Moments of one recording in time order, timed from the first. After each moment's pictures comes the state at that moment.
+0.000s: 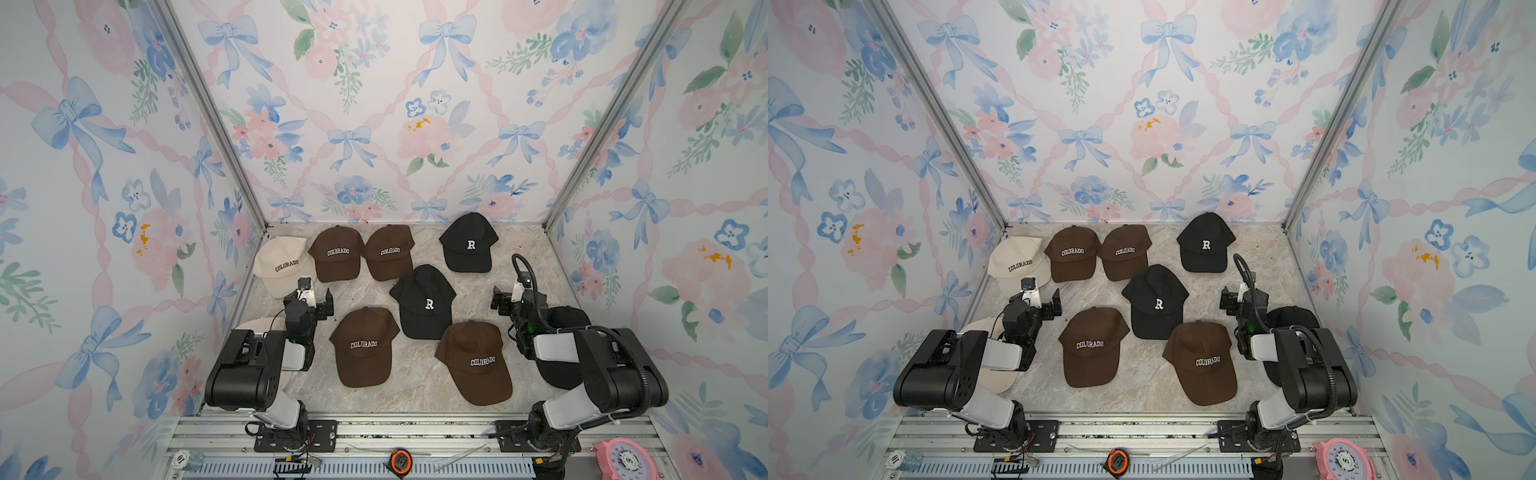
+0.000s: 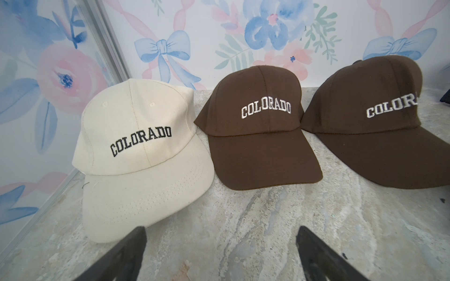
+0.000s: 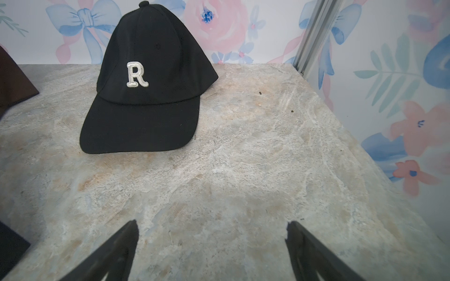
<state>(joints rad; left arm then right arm) -0.04 1.55 0.27 1.03 -0.11 0.04 0.06 1.54 0.38 0.79 0.17 0.01</state>
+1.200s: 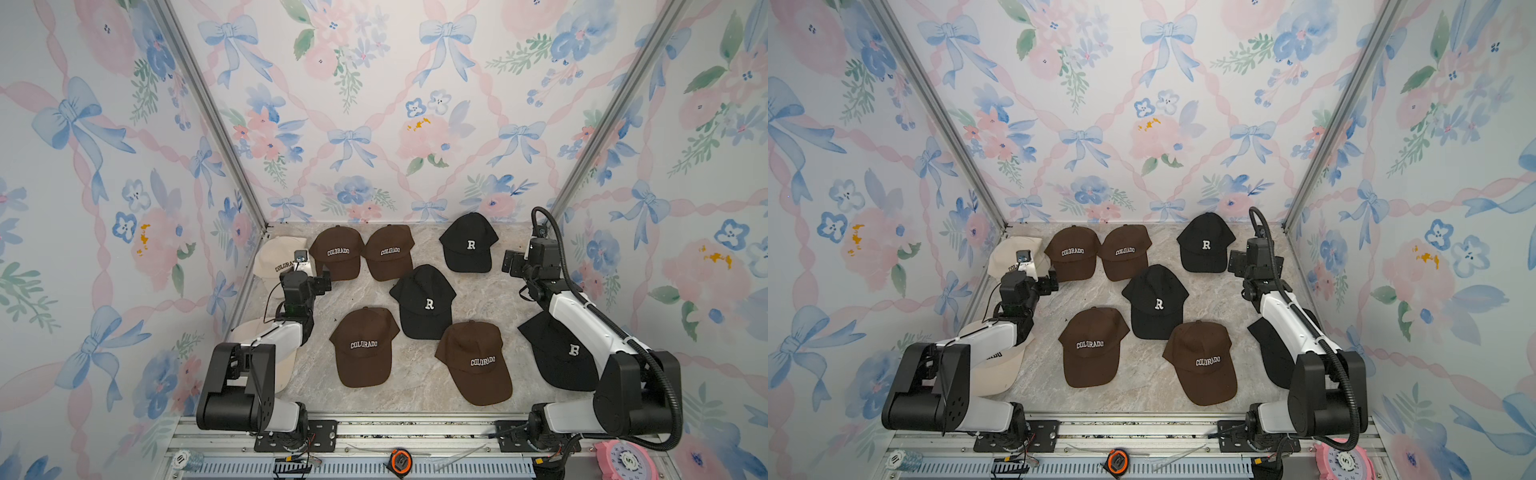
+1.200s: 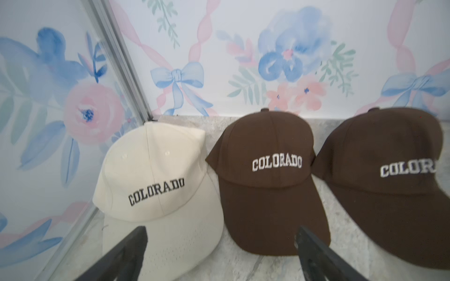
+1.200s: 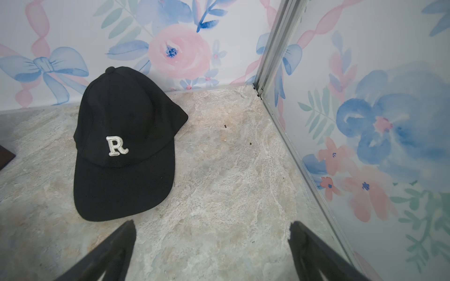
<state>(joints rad) -0.06 1.39 0.61 0.53 -0.18 0.01 0.10 1.41 1.02 -0.19 0.33 0.09</state>
